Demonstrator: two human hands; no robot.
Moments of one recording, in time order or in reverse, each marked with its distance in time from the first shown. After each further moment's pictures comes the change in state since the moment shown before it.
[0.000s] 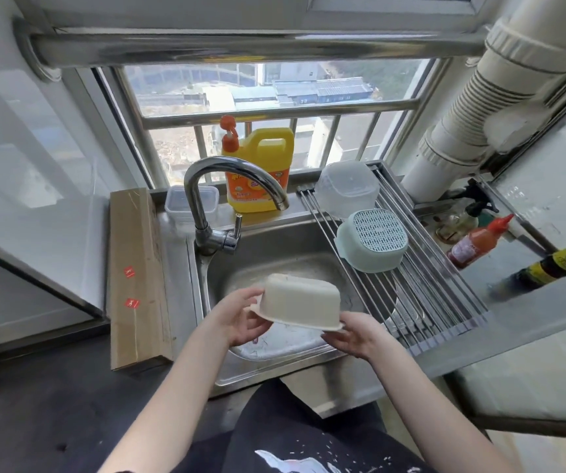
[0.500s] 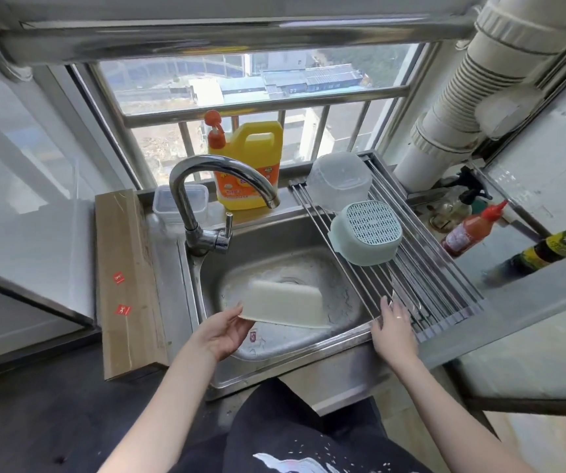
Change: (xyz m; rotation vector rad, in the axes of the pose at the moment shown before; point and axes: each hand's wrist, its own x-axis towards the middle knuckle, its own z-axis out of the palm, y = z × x) left_hand 0.019 -0.015 -0.031 -0.442 -0.069 0.036; right_hand 0.041 0.019 -0.086 -1.323 0.564 -0.518
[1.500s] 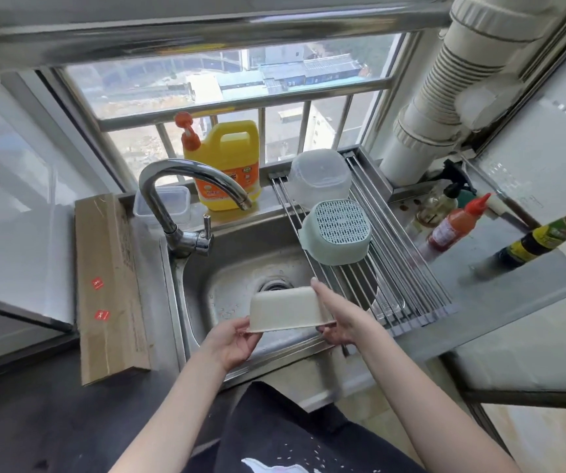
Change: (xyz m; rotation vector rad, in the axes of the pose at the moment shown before) left_hand 0.005 -0.044 0.032 0.053 0.054 -0.090; right_hand -0.011 -0.080 -0.054 0.949 -0.716 0.385
